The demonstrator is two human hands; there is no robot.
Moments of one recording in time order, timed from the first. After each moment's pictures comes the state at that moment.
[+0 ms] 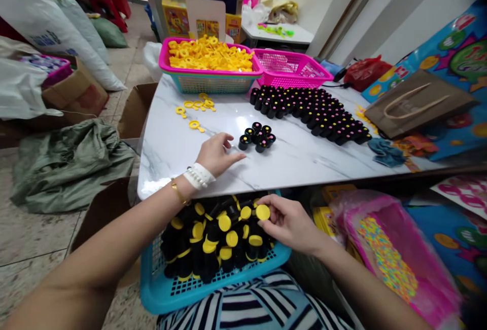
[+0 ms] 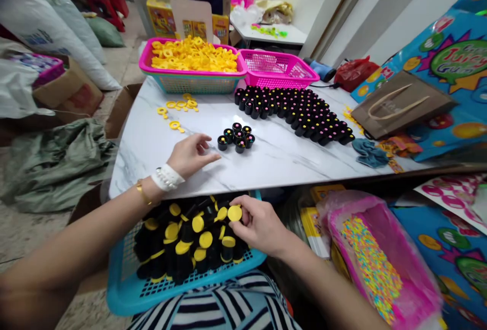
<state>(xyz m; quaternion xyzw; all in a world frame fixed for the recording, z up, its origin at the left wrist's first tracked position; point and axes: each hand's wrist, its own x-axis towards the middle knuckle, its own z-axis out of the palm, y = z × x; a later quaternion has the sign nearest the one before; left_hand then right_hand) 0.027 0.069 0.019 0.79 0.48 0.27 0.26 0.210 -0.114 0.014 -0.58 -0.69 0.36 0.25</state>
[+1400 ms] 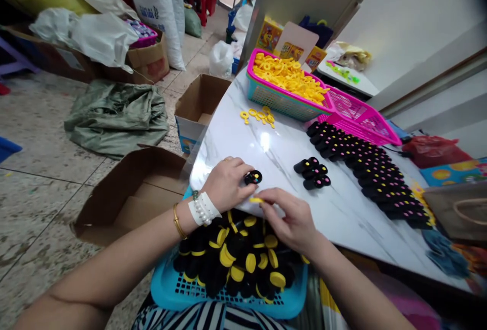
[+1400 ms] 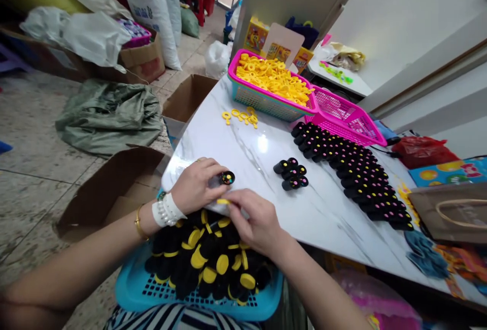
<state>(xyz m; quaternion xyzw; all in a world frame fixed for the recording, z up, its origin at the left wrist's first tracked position) -0.059 0.021 0.002 0.79 0.48 0.35 0.16 0.130 -0.012 0.031 -0.36 -0.85 0.24 0.29</state>
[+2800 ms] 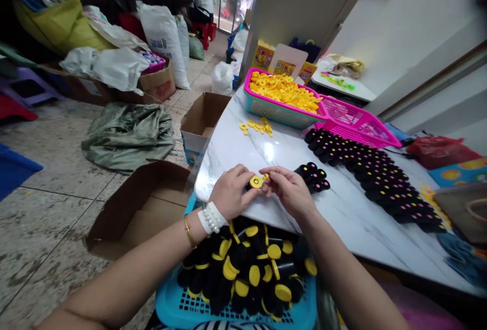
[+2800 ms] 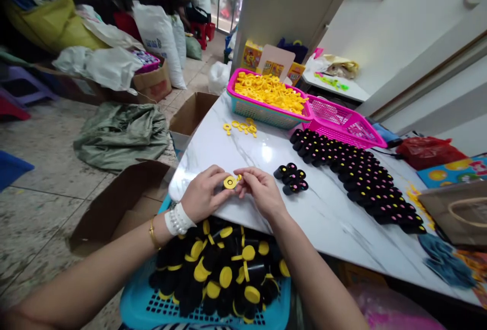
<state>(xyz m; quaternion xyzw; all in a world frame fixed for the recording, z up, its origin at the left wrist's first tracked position) -0.054 0.013 0.002 0.77 0.49 0.37 0.18 0.123 0.040 0.022 -0.44 -0.52 0.62 0.39</state>
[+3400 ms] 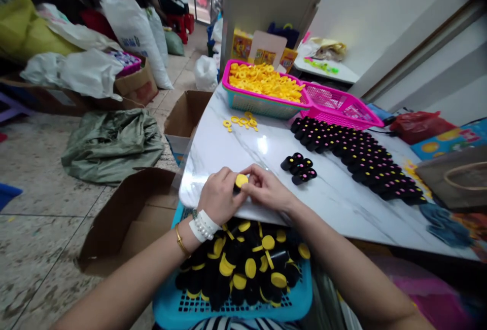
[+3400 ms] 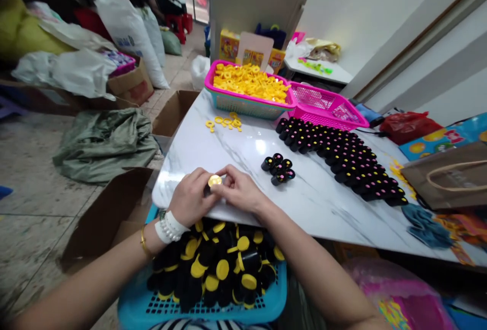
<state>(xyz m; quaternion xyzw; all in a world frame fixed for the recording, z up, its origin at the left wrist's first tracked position) -0.044 0.011 -0.003 0.78 0.53 0.30 0.10 0.121 0.038 0.027 -0.46 -0.70 0.50 0.23</state>
